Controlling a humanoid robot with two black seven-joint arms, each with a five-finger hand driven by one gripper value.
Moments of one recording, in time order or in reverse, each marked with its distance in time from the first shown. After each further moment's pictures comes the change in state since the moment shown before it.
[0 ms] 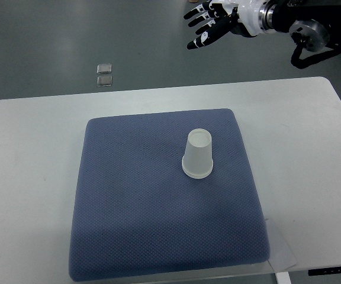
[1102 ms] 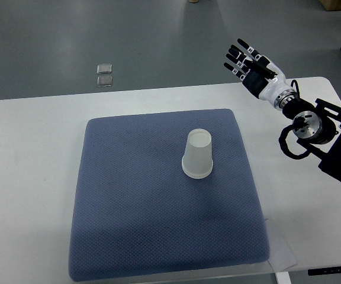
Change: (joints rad) left arm 0.000 0.000 0.000 0.000 0.000 0.000 0.000; right arm -0.913 0.115 1.057 -0.353 0.000 0.239 0.200
